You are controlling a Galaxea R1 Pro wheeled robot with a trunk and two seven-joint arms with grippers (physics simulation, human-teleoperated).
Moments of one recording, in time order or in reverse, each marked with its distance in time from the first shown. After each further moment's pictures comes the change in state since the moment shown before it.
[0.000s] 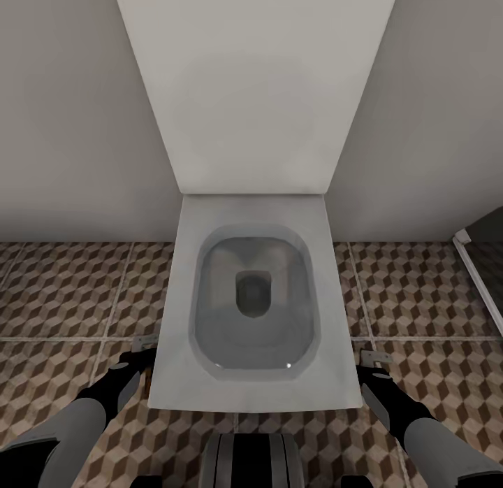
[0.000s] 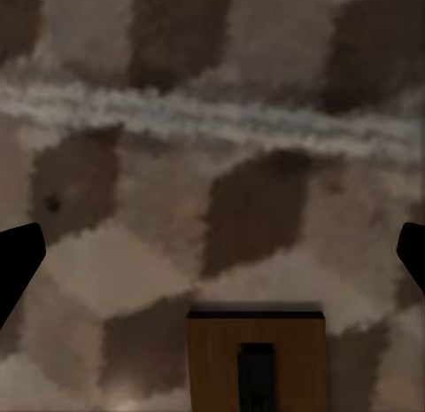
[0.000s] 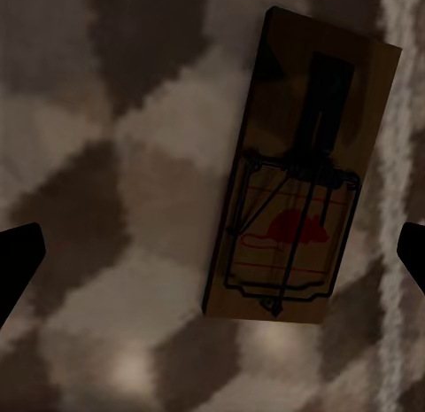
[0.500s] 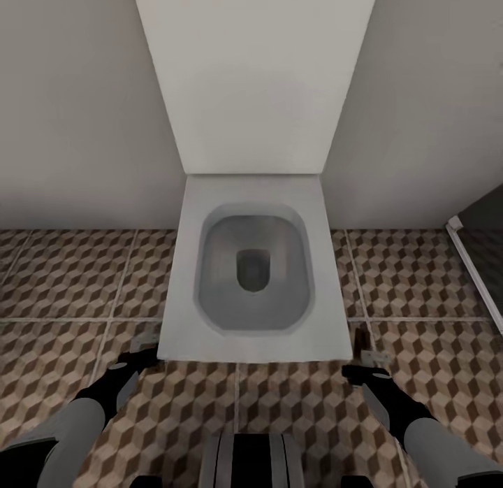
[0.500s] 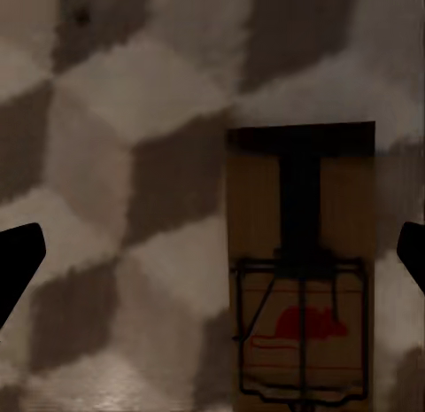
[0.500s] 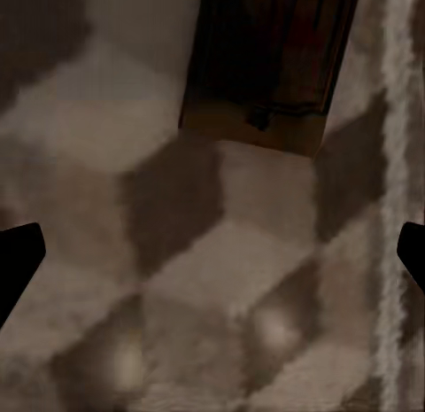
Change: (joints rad) left arm 0.000 0.004 0.013 0.000 0.008 0.006 0.001; right arm 0.000 0.000 -0.001 0.000 0.000 0.000 0.000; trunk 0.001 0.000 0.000
